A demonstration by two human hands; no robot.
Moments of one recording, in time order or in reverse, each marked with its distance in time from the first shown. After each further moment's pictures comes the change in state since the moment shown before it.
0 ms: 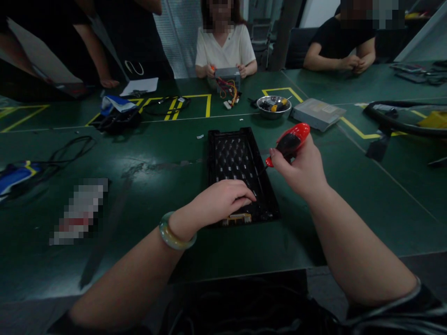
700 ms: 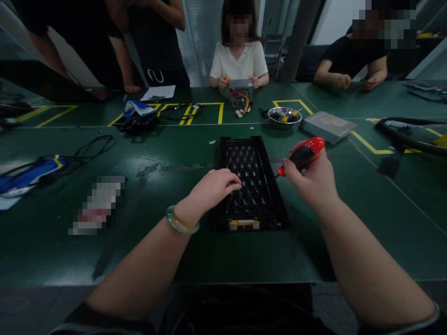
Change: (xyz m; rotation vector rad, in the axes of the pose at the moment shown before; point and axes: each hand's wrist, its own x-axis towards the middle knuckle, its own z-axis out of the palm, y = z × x) left_hand -0.012 -0.048 -0.013 0.162 0.197 -0.257; right_hand 0.001 -0.006 -0.002 -0.004 -0.025 0.078
